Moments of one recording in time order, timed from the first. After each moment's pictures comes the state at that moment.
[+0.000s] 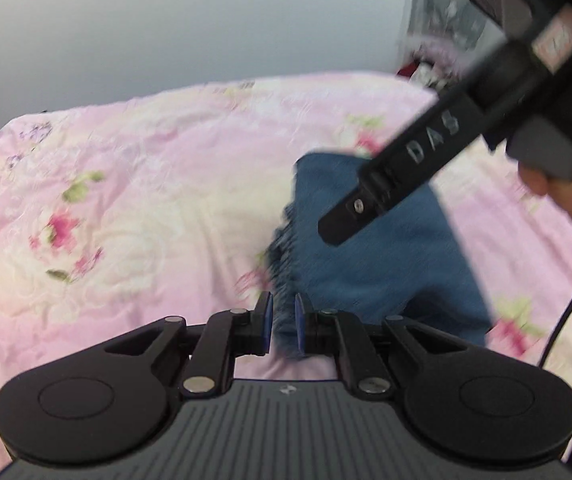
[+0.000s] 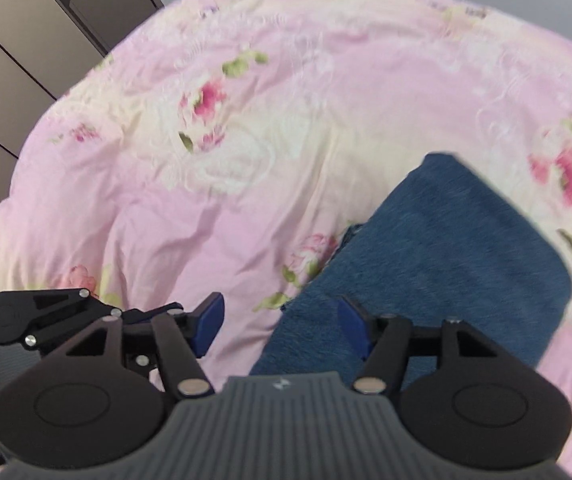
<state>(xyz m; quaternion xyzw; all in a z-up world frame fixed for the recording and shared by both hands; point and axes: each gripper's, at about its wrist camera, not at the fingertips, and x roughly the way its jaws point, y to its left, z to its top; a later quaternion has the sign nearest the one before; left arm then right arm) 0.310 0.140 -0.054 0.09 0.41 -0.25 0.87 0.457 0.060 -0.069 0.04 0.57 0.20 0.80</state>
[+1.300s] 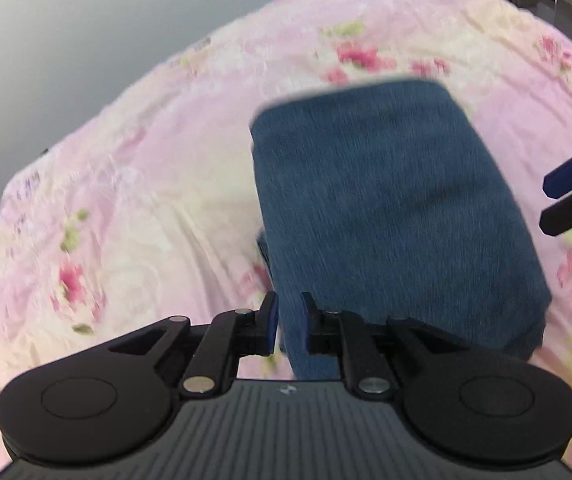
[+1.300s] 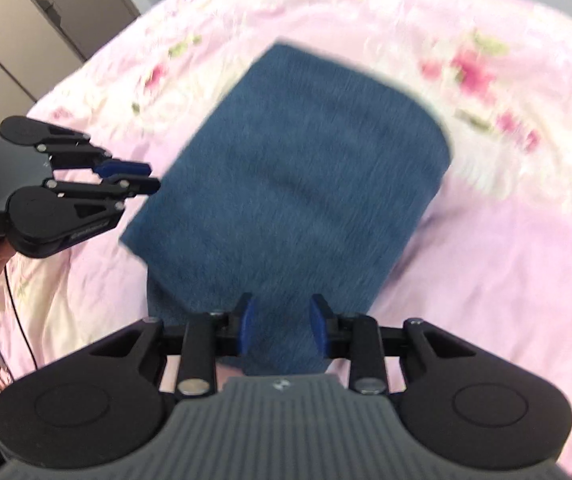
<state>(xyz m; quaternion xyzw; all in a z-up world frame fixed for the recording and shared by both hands) 0.356 0.046 -0.096 0.30 0.45 -0.21 0.82 0.359 -0.082 -0.133 0.07 0.54 0.18 0.82</state>
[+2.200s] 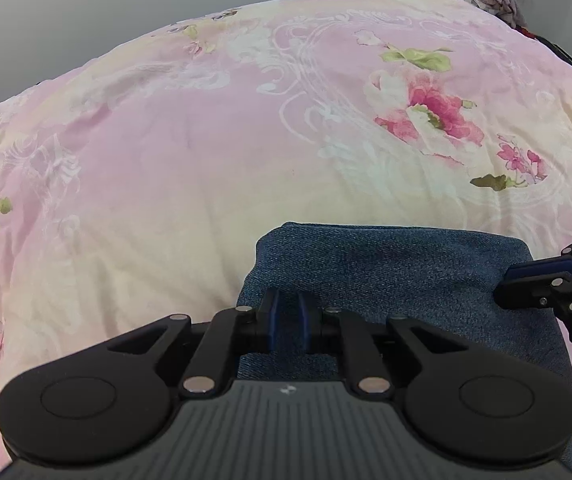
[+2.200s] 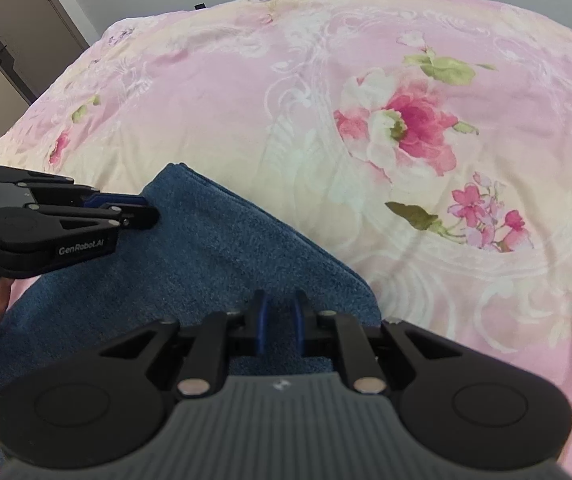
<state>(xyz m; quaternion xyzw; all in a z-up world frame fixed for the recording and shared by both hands) 0.490 0.002 -0.180 0.17 0.50 -0.18 0.83 0.500 -0.128 -0.231 0.10 0.54 0.12 0.83</state>
